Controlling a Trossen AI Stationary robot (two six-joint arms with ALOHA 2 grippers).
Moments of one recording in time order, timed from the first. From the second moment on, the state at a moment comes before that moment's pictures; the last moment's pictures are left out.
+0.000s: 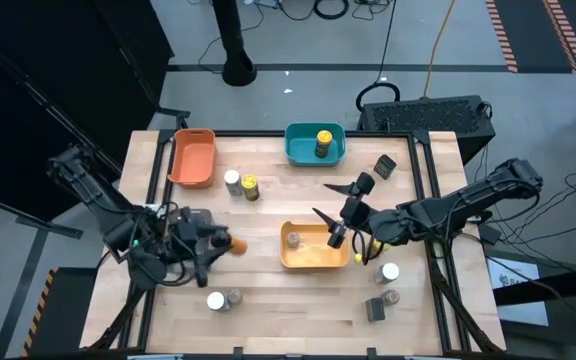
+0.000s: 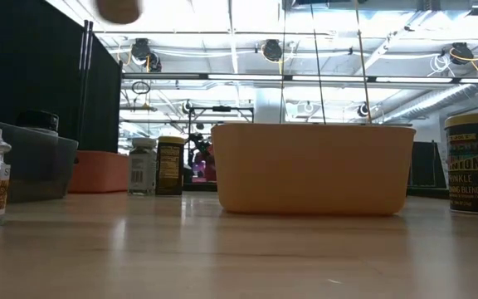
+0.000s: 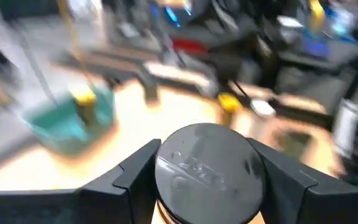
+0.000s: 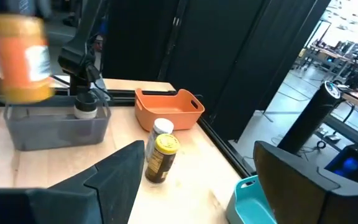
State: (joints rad) left arm -0.80 1.11 0.96 -0.42 -1.04 -0.64; right arm 0.36 1.28 0.99 0.01 0.88 -0.01
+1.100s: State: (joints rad) left arm -0.88 1.00 0.76 -1.06 -0.63 -1.15; right arm 0.27 1.31 0.99 0.00 0.75 0.03
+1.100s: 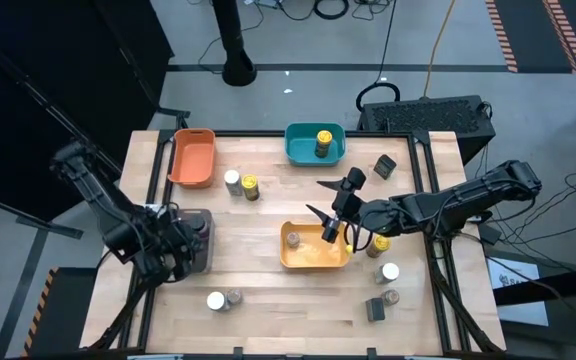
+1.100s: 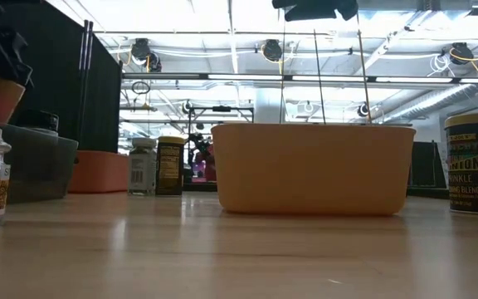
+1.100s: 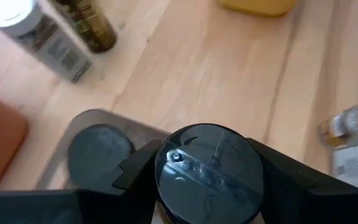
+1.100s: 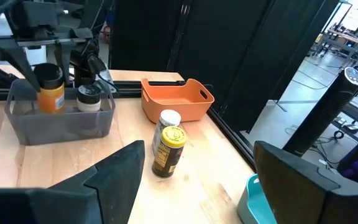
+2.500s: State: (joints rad) left arm -1.12 1.00 0.51 -1.02 -0.81 -1.62; right arm 0.27 1.31 0.99 0.00 0.72 0.03
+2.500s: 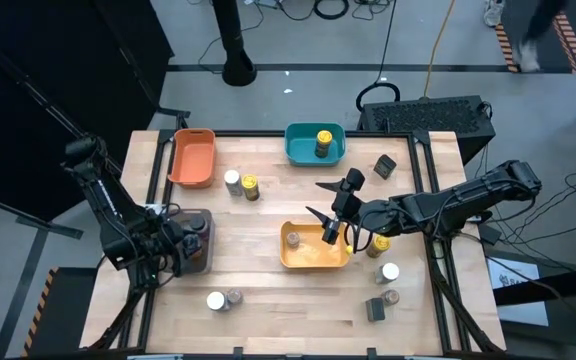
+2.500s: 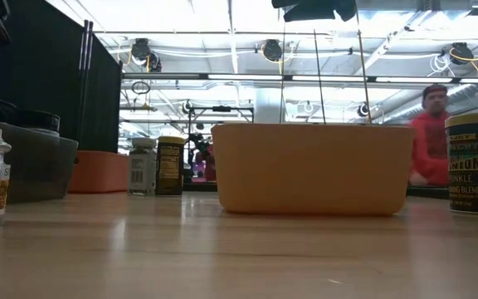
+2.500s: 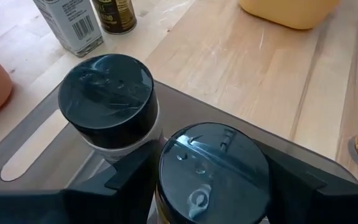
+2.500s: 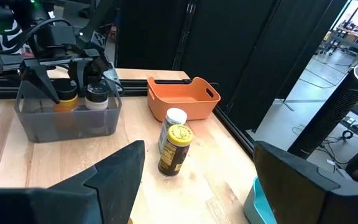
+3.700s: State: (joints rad) left arm -1.11 1.00 0.69 -1.19 -0.57 -1.64; right arm 0.27 1.31 0.99 0.00 0.70 0.04
